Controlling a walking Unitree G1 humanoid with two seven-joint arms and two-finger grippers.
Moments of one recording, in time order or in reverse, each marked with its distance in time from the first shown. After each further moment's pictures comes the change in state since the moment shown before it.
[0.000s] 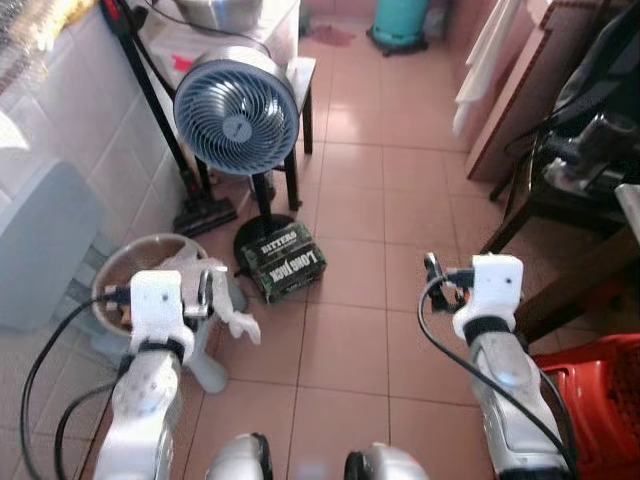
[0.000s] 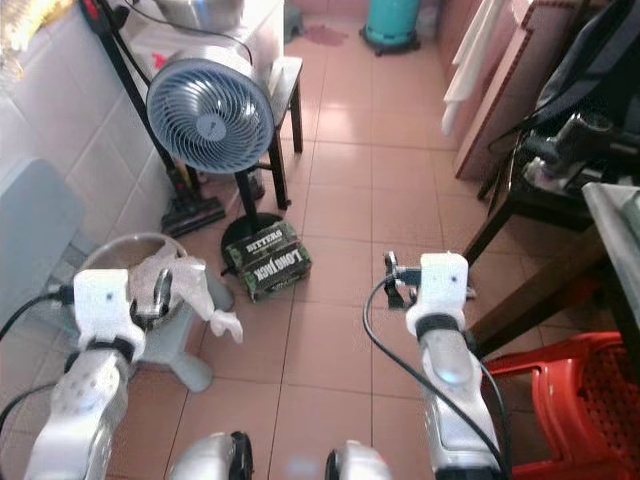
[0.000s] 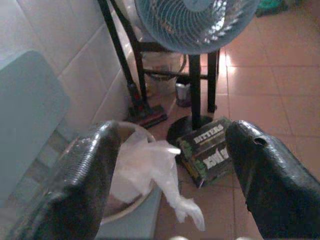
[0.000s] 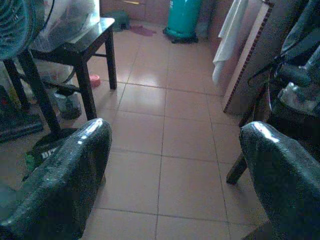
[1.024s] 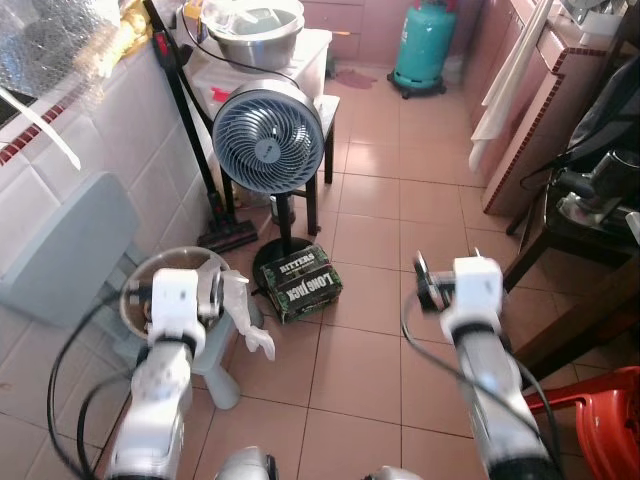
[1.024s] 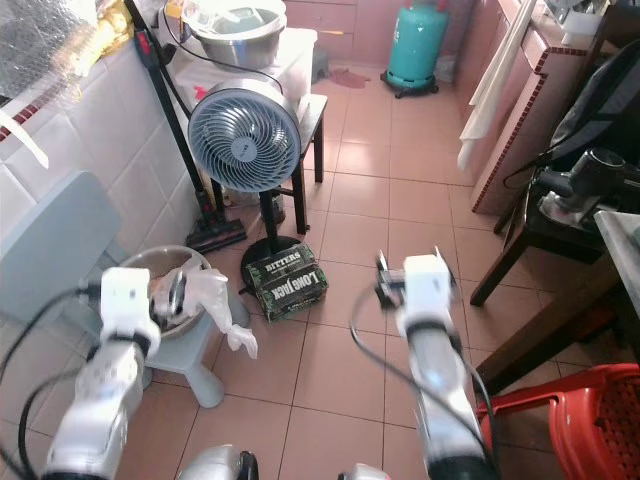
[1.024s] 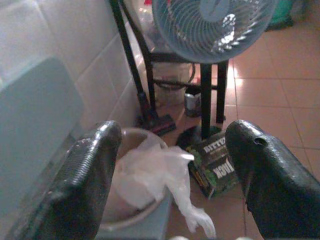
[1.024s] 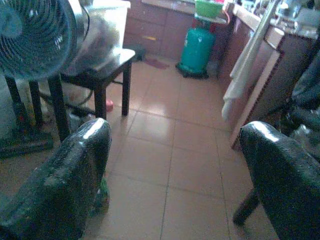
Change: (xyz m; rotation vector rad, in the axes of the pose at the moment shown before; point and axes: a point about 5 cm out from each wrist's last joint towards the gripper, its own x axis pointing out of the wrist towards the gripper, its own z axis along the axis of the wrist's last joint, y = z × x) left arm 0.023 -0.010 -0.022 0.002 0.037 -0.042; right arm 0.003 0.006 -0.025 -0.065 -0.031 0.008
